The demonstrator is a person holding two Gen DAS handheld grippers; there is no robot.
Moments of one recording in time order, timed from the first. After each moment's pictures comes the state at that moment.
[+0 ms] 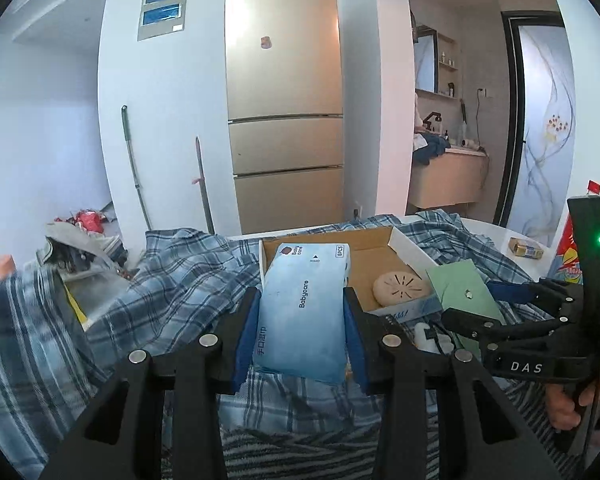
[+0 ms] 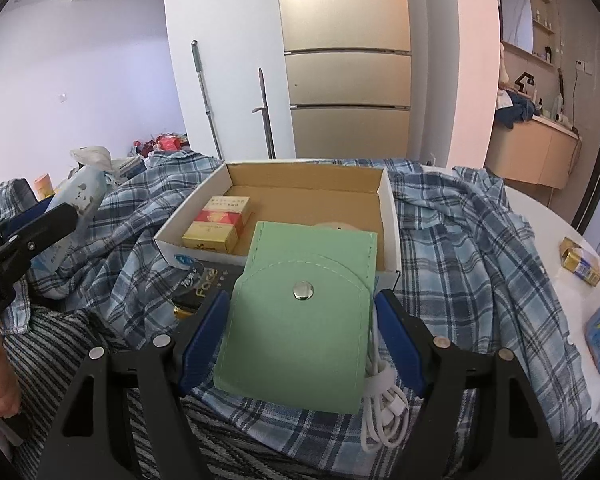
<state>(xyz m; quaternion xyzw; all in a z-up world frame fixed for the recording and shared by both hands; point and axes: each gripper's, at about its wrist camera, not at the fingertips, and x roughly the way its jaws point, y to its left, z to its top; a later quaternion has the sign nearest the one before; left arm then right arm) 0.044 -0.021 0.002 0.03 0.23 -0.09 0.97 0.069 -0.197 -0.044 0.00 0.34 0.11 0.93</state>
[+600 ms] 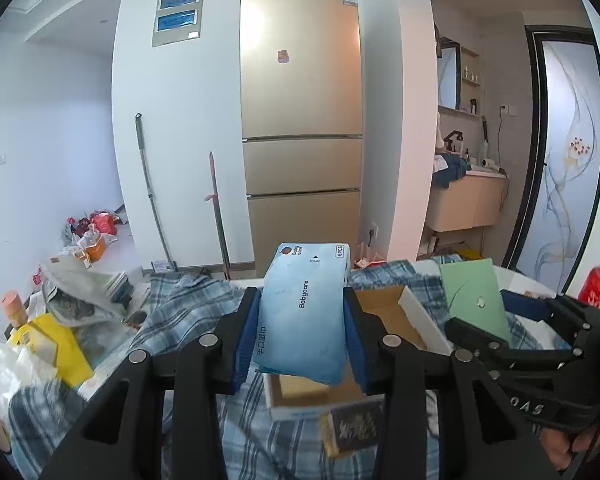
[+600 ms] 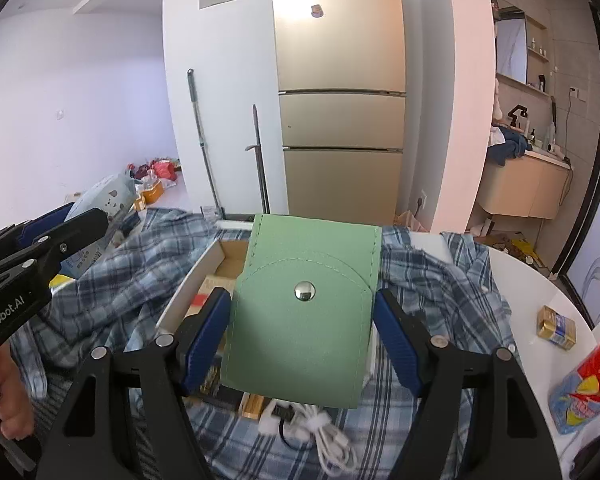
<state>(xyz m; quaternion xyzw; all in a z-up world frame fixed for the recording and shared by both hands) 0.105 -0.041 0.067 0.01 0.22 -0.06 0.97 0.116 -0.197 0.027 0.00 0.30 0.10 0.95</state>
